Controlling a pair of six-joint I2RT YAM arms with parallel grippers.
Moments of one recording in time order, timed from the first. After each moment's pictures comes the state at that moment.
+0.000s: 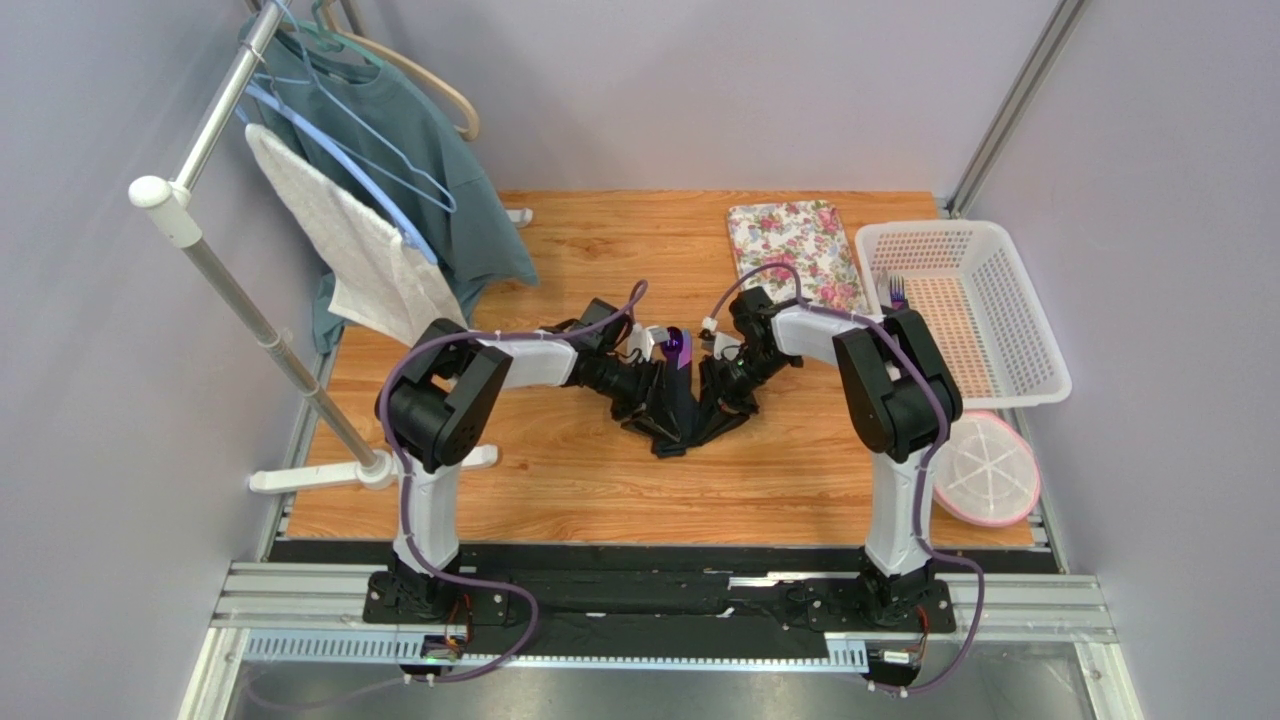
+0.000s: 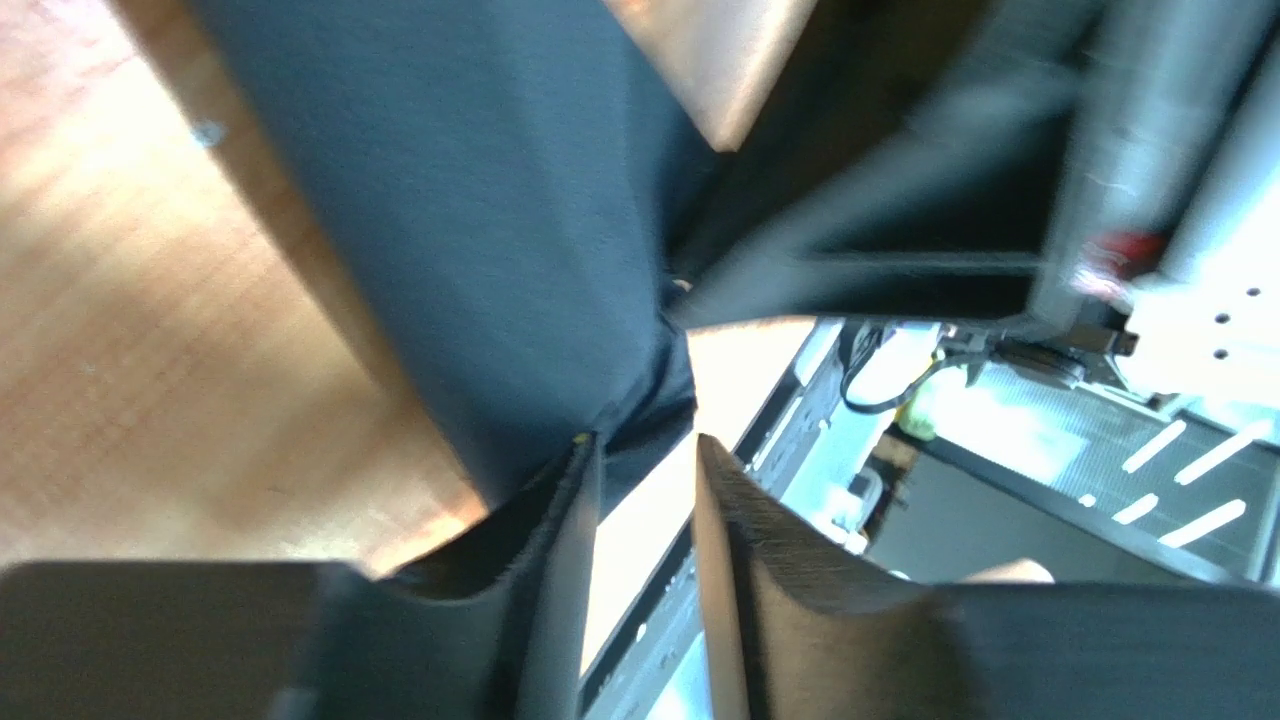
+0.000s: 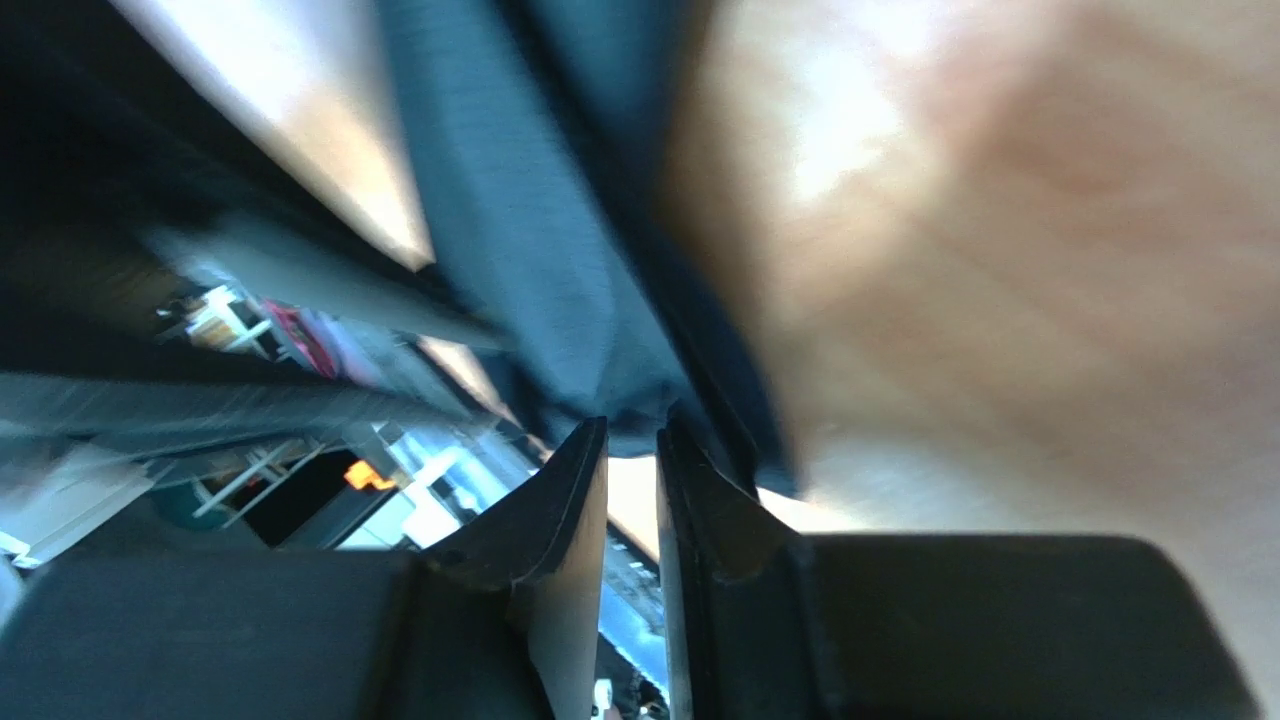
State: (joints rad) left arm -0.58 2.01 1.13 -0.21 0.86 -0.54; right arm 0.39 2.02 1.25 -0.72 -0.75 0.26
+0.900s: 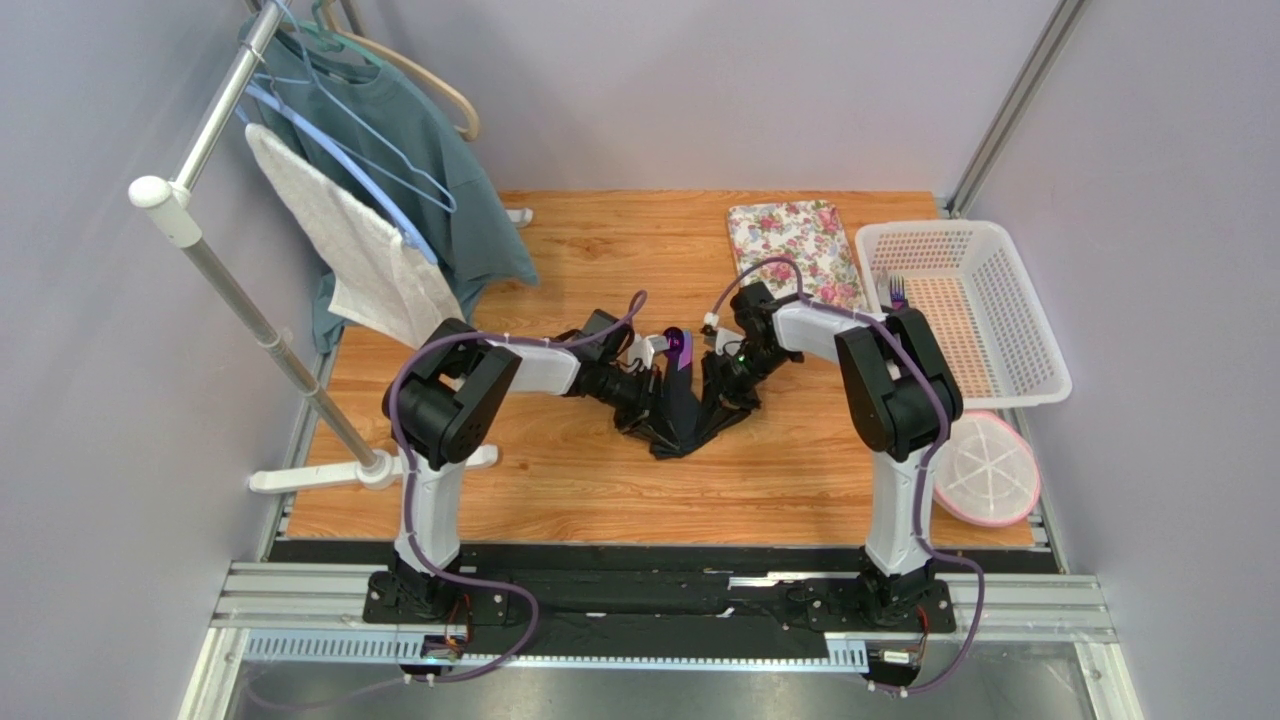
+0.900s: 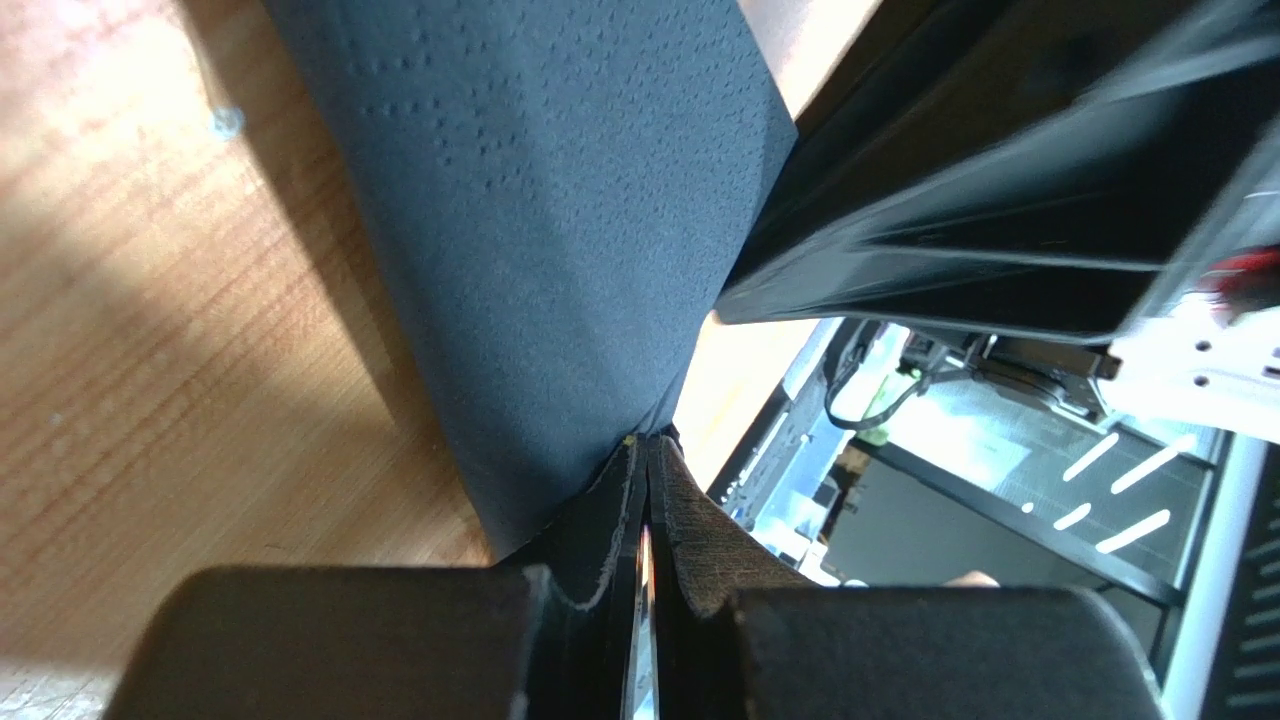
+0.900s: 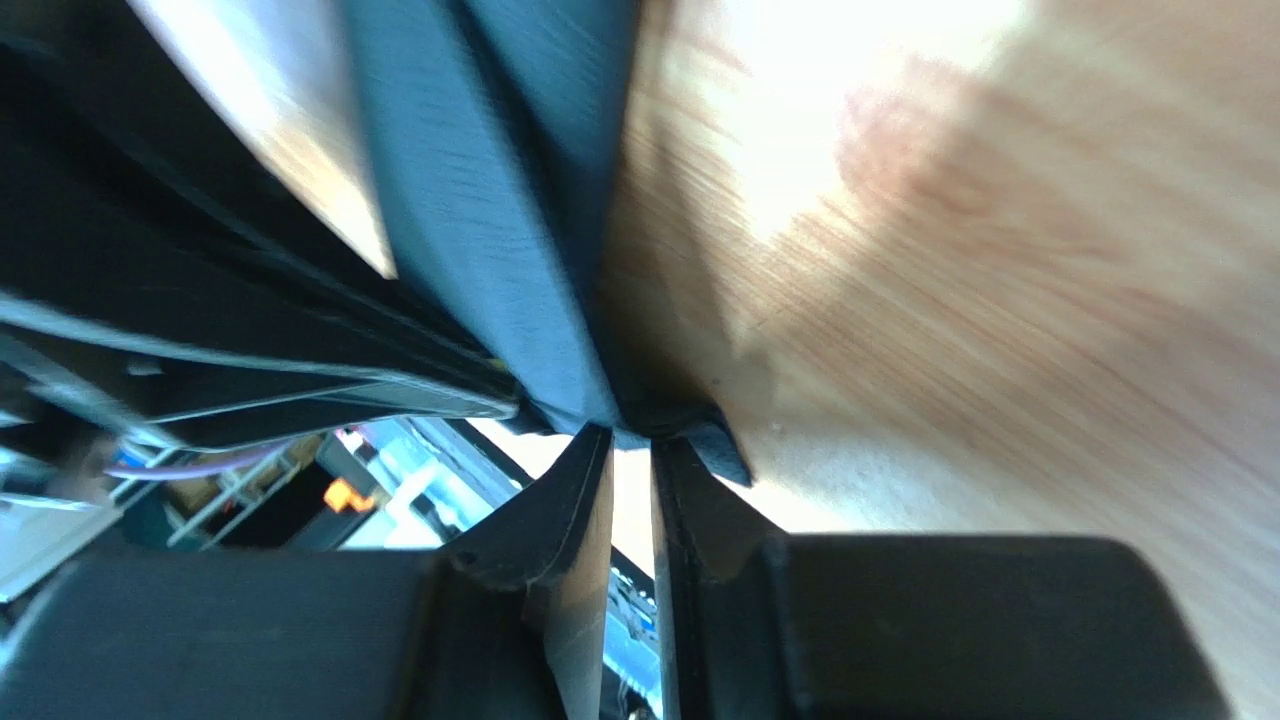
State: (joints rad) left arm -0.59 2.02 1.07 -0.08 0.87 -0.65; right arm 0.38 2.03 1.27 -0.74 -0.70 0.25
